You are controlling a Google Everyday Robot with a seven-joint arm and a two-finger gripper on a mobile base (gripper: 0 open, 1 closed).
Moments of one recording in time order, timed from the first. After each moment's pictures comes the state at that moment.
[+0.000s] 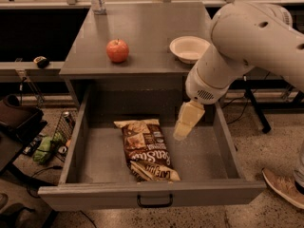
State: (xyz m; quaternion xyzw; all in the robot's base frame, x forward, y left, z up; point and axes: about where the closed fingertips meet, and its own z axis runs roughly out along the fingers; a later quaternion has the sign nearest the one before) arm 0.520 -0.093 0.831 -0.60 0.78 0.03 0.19
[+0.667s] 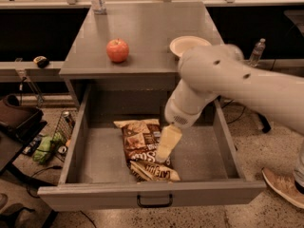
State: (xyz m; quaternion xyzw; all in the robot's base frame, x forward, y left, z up) arm 0.508 -0.054 0.749 -0.60 0.79 0.07 0.14
